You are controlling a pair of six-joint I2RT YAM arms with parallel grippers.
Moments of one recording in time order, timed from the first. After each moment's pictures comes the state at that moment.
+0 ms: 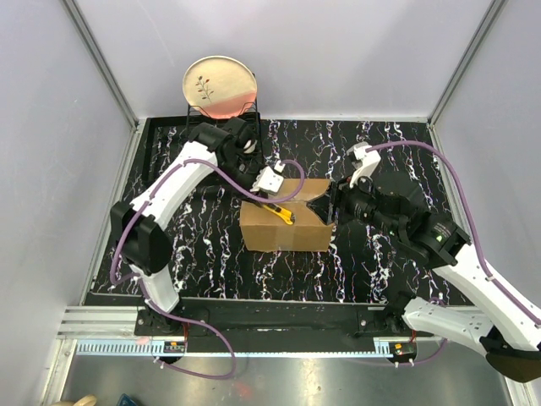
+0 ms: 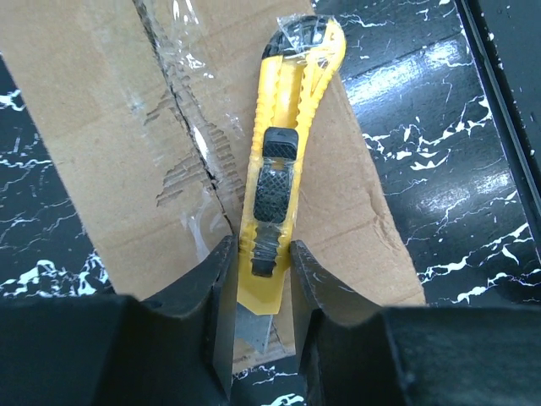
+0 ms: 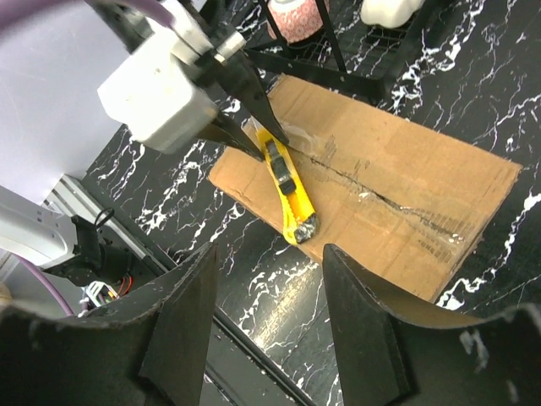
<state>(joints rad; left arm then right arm) -0.52 1.79 1.79 -1.38 0.75 1.44 0.80 0.92 1.20 -0.57 0.01 0.40</state>
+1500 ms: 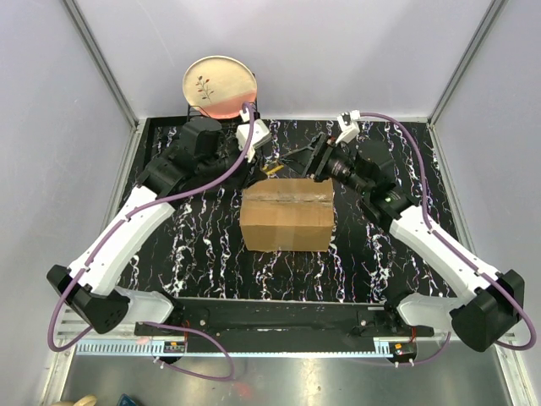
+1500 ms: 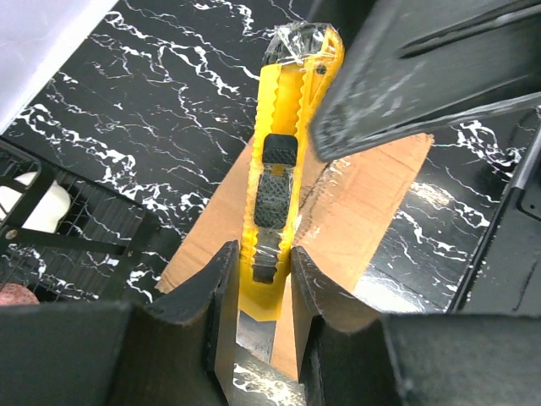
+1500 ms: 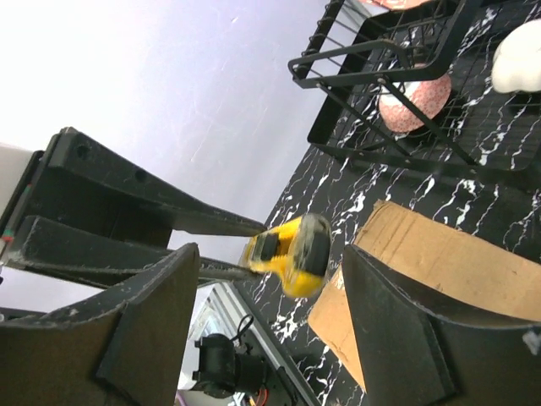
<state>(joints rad) -0.60 1.31 1.52 -0.69 0.39 0.22 0.57 1.20 1.08 0.10 -0.32 0.83</state>
